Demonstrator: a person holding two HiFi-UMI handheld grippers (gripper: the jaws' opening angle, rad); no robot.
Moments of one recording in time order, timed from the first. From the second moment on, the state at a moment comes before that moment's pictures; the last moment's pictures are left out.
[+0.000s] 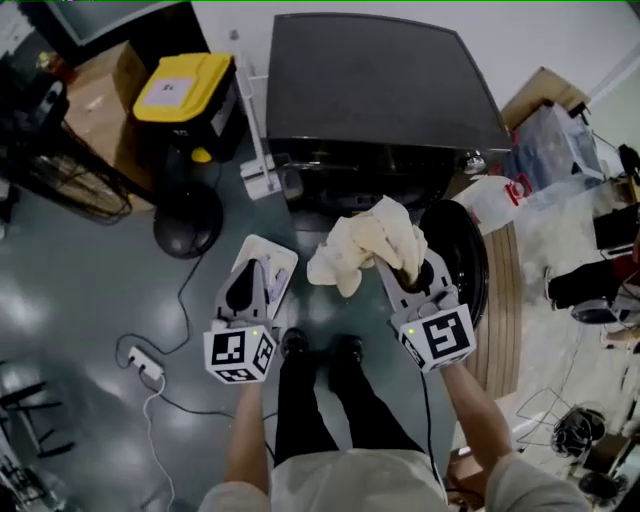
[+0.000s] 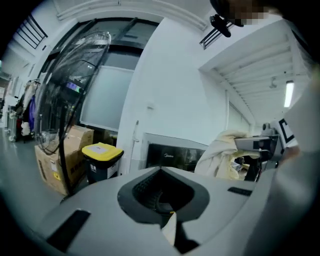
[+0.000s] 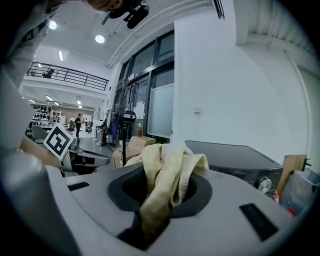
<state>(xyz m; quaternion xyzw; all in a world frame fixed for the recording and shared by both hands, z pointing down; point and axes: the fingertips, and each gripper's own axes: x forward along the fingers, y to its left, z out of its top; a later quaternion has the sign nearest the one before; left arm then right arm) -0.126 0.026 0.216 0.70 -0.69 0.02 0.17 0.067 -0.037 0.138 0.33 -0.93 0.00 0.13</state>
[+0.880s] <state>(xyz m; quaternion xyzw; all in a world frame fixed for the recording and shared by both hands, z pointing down) -0.317 0.280 0.341 0.47 -0.85 0.00 0.24 -0.194 0.112 0.338 0.08 -0.97 0.04 0.23</state>
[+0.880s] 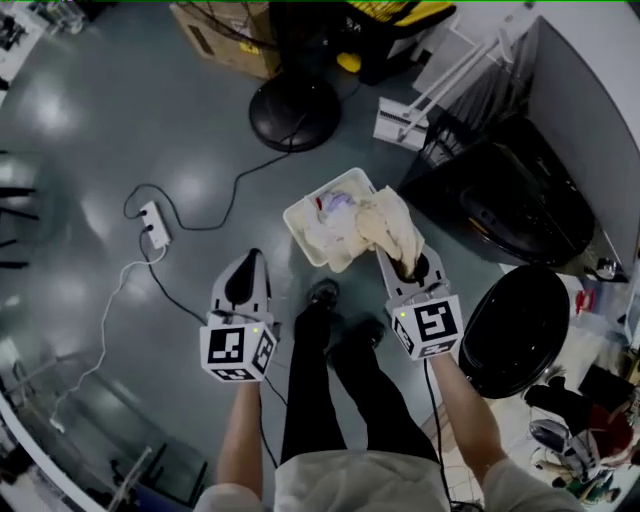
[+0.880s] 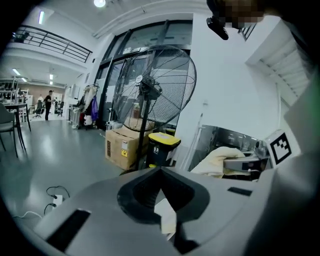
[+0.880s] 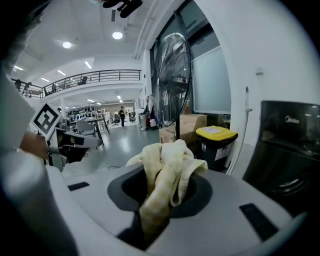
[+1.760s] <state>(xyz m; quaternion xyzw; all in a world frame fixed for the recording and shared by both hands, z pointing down) -0.351 0.291 0.605 0.47 -0.83 0.02 0.31 -0.283 0.142 0.739 0.04 -0.93 0.09 0.36</state>
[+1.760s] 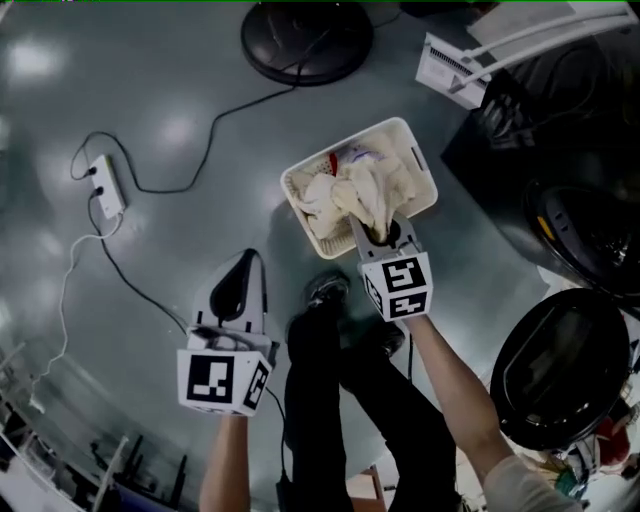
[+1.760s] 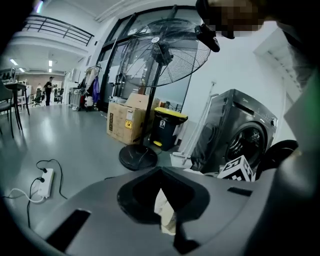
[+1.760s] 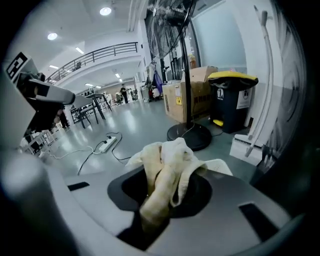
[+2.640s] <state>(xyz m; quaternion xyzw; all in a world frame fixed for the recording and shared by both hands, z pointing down) -0.372 0.294 0.721 0.46 -0.83 0.03 0.32 -0.284 0.144 0.997 0.03 -0.84 0.12 0.52</state>
